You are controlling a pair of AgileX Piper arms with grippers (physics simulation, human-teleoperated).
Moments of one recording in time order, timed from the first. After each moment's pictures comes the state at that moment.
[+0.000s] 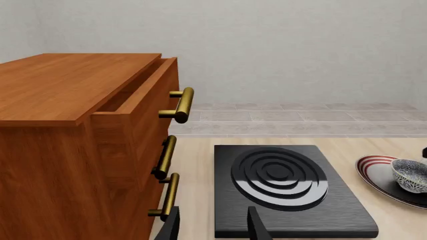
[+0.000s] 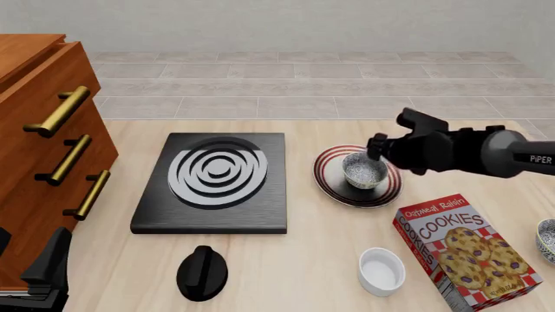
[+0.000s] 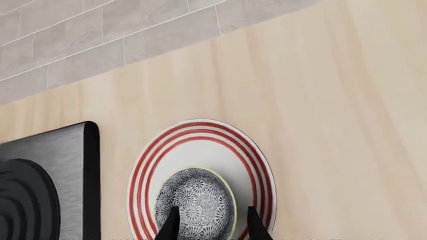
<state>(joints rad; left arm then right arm) 0.00 0.00 0.00 0.00 0.00 0.12 1.81 -1.06 0.10 0.40</state>
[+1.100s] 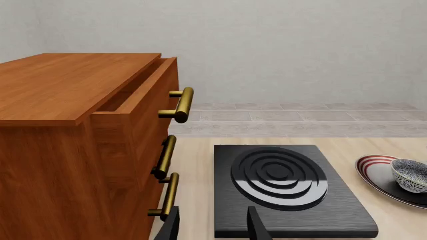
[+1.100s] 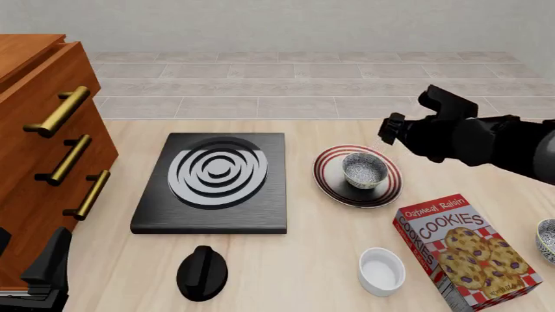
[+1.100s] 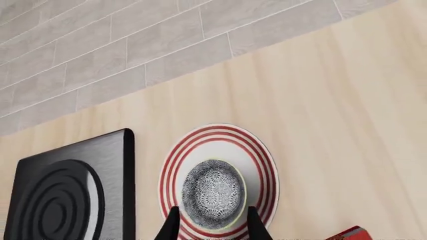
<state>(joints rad) 0.00 0.00 0.00 0.00 0.00 0.13 1.57 -1.00 0.16 0.44</state>
